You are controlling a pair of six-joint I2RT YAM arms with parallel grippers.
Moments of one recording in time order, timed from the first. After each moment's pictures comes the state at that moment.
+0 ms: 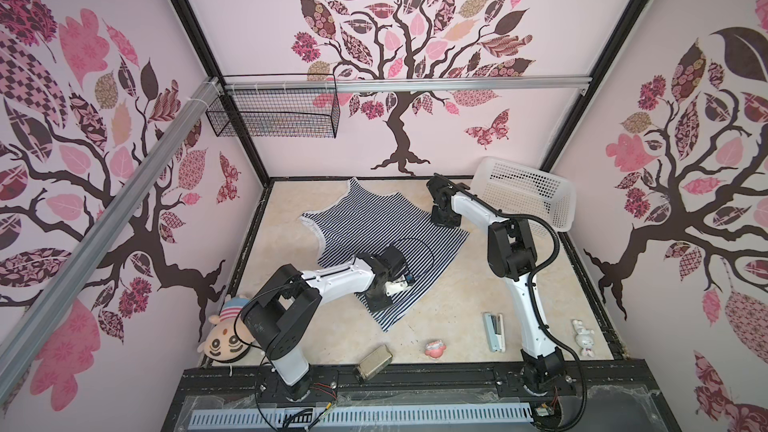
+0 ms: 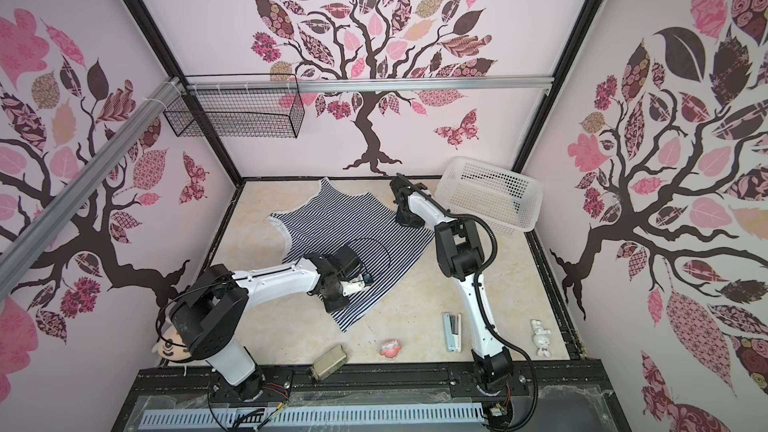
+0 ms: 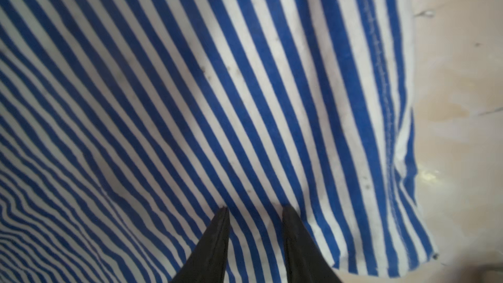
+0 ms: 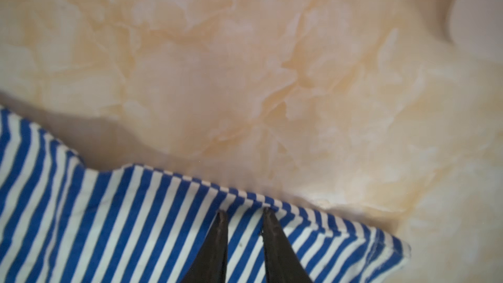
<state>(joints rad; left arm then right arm) -0.78 1.69 0.99 -0.77 0.00 0.48 0.38 2.46 2.15 -0.98 0.25 0.60</state>
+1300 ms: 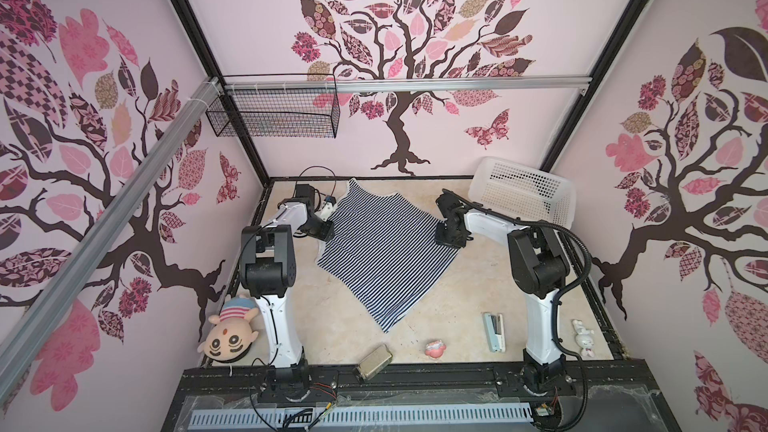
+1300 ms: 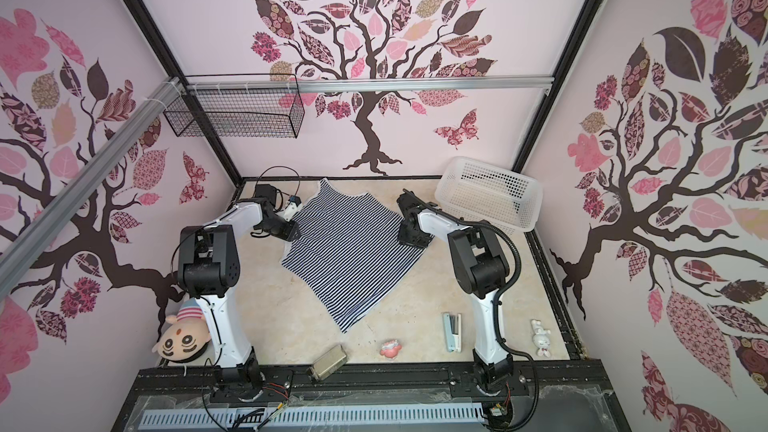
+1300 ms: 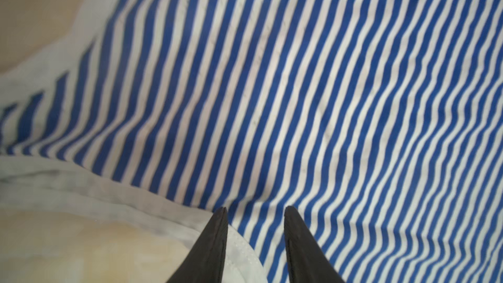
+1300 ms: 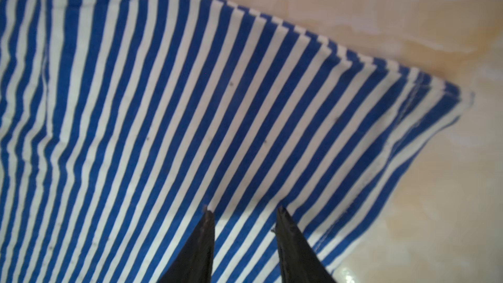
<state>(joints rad) 0.05 2.04 1.46 -0.70 0.24 0.44 0.40 2.13 1.57 -0.69 0.04 0.63</state>
